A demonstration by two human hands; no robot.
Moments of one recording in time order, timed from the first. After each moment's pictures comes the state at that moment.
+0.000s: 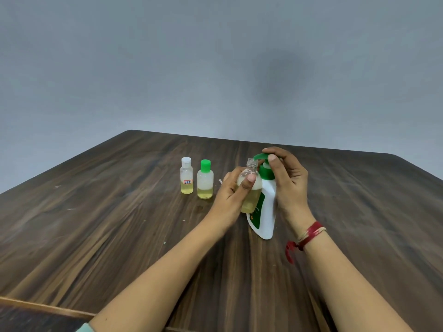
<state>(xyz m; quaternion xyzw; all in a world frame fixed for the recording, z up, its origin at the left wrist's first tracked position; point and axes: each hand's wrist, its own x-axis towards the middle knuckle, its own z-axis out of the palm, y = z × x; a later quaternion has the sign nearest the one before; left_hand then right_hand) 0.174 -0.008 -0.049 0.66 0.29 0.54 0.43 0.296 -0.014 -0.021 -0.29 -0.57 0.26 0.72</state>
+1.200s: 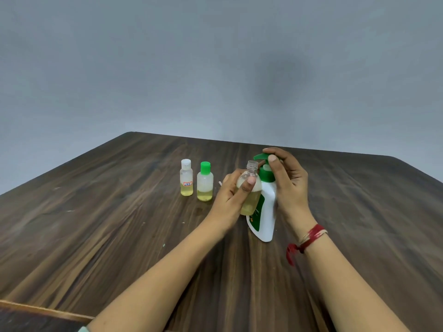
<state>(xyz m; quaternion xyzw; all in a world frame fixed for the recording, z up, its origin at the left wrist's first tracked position) 0.175 -0.008 -0.047 0.67 0.27 0.55 0.43 0.295 -0.015 -0.018 -0.29 -0.56 0.27 0.72</state>
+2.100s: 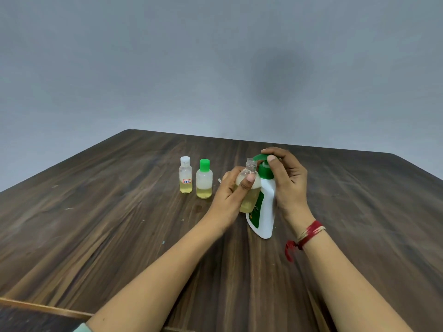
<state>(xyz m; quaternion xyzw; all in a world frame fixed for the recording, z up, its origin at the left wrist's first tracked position) 0.174 -0.010 -0.048 0.67 0.27 0.54 0.43 0.296 -0.014 -0.022 -0.30 -0.57 0.25 0.72</state>
